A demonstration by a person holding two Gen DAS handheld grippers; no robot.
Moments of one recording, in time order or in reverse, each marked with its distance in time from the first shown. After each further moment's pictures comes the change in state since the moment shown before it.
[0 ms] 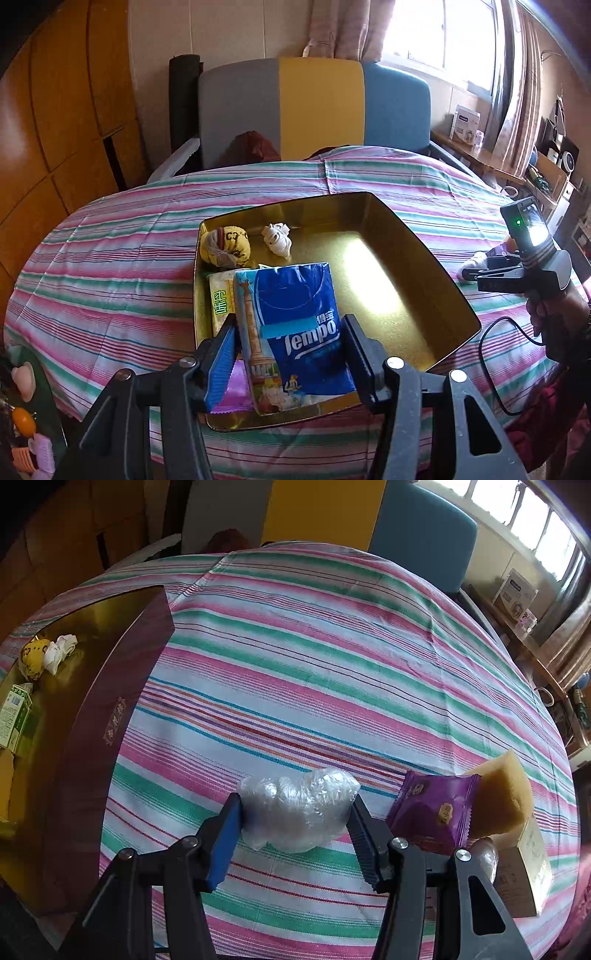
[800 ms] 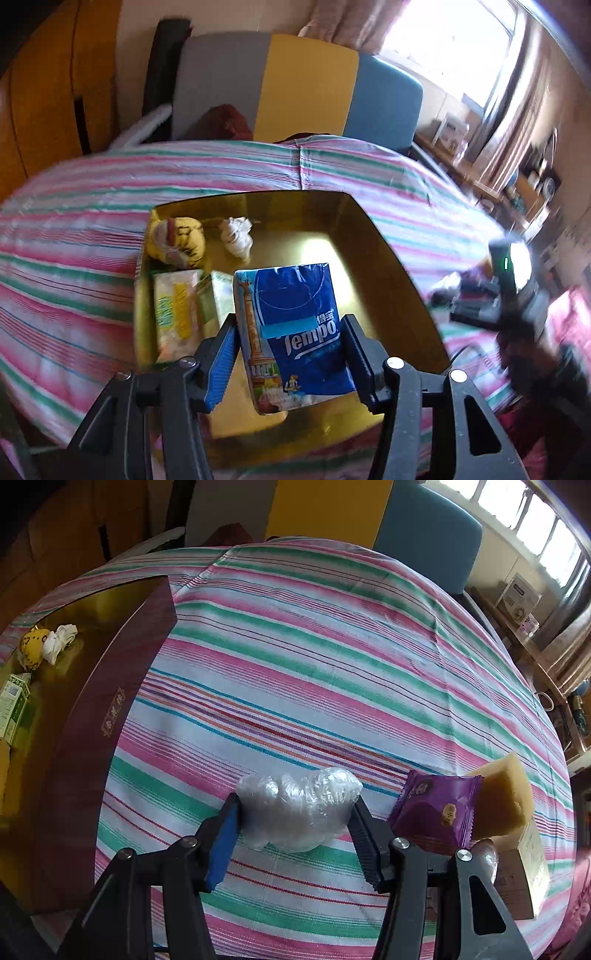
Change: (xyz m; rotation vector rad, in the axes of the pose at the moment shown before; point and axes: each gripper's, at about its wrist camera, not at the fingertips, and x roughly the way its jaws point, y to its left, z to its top) left arm 0.049 0.010 0.034 -0.133 0.108 -0.208; right arm 0.002 0.005 -0.002 -0.021 0.014 -0.009
